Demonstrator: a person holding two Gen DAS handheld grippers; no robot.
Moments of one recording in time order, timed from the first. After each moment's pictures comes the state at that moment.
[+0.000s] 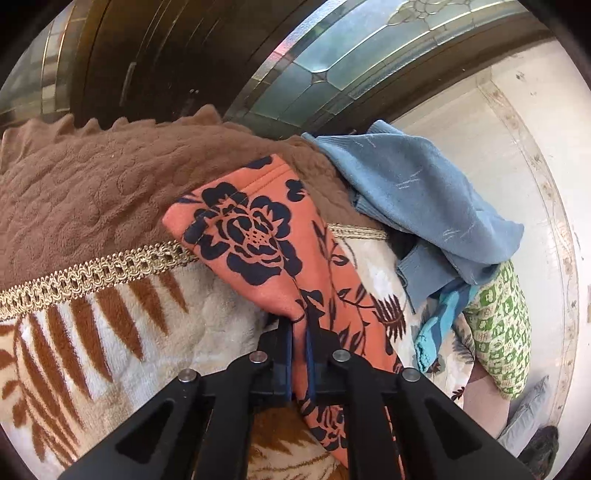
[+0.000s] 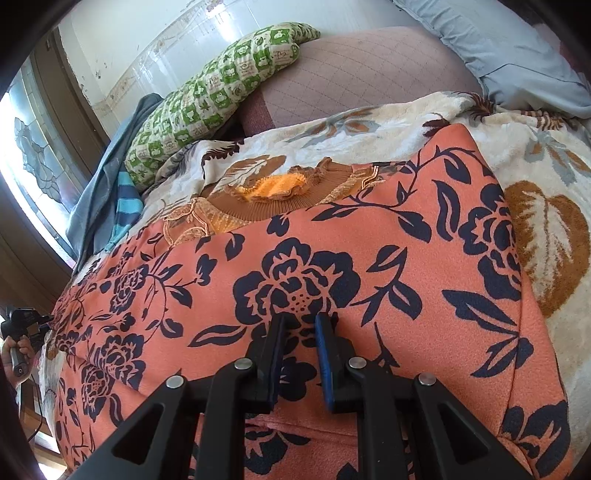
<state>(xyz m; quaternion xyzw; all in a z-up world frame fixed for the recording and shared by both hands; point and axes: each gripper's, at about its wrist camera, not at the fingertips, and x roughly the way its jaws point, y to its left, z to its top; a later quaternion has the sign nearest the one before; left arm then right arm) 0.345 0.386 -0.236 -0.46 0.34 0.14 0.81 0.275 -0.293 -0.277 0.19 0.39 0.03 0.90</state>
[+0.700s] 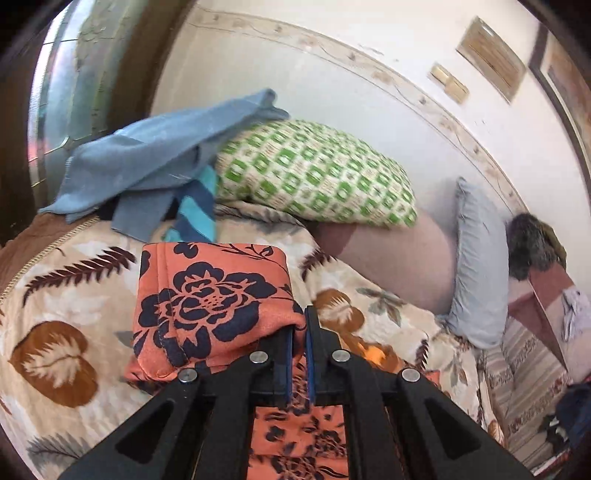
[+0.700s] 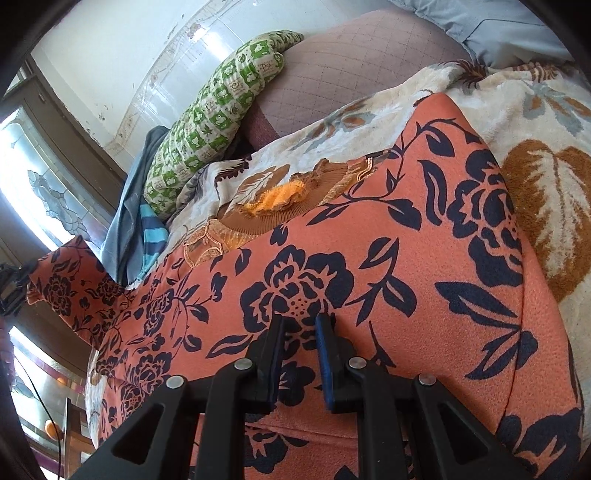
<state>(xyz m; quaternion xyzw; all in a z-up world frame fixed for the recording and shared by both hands) 0.339 0.055 -0.074 -0.19 0.35 -0.13 0.91 0.269 -0.318 -0.286 0.29 0.36 0.08 0.88</state>
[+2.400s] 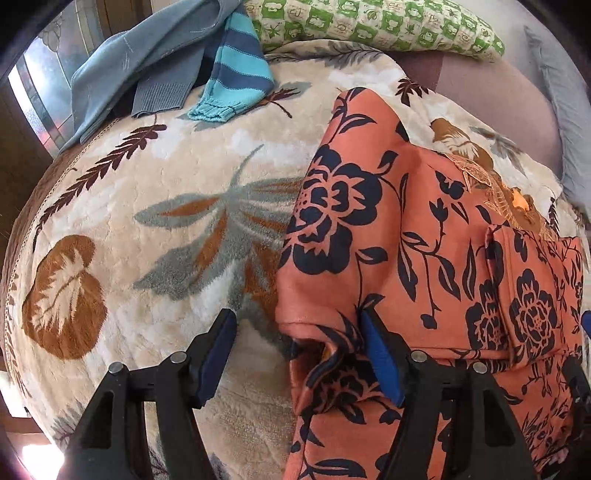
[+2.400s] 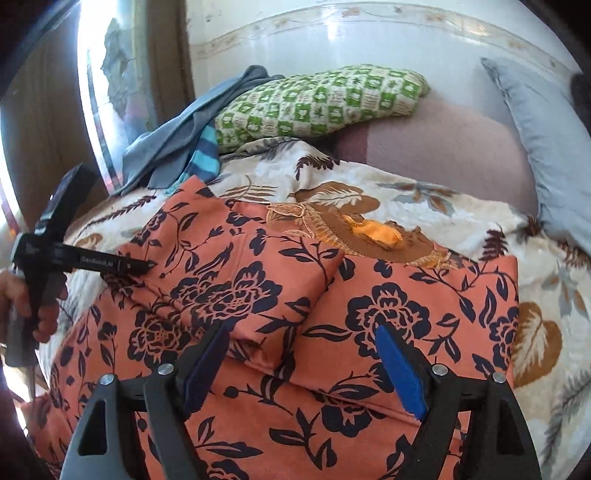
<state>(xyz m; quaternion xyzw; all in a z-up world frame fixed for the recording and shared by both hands) 0.355 0.072 -0.235 -0.02 0.55 -0.02 0.84 0.240 -0.192 -0.200 -0.04 0.37 0.12 0.92</state>
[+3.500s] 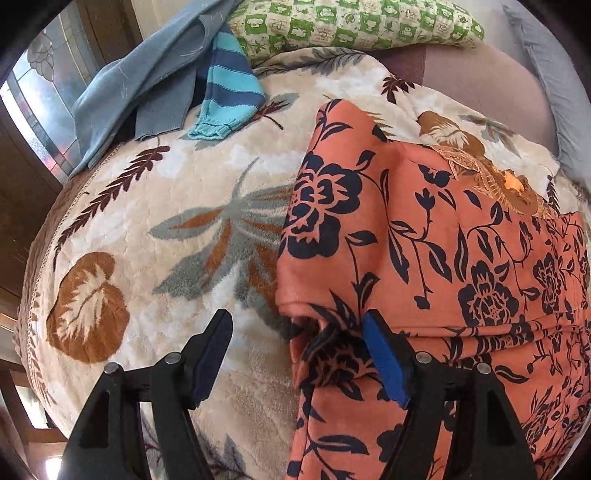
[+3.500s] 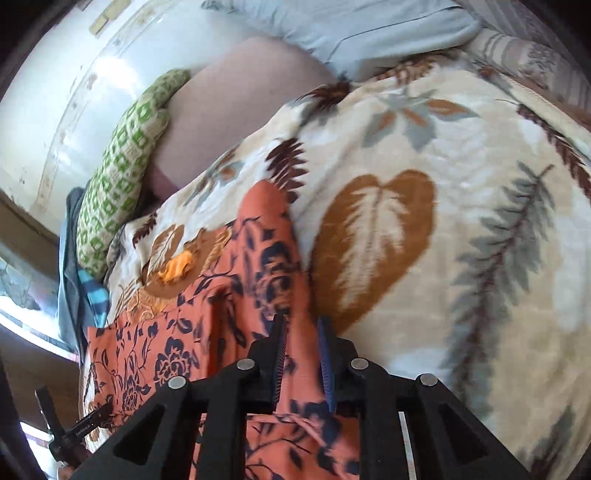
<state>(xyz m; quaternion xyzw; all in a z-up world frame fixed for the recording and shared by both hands) 0.335 0.062 -0.213 0.04 0.53 -0.01 0.85 0.207 -0.434 -0.226 0.33 0.40 -0.10 0.85</state>
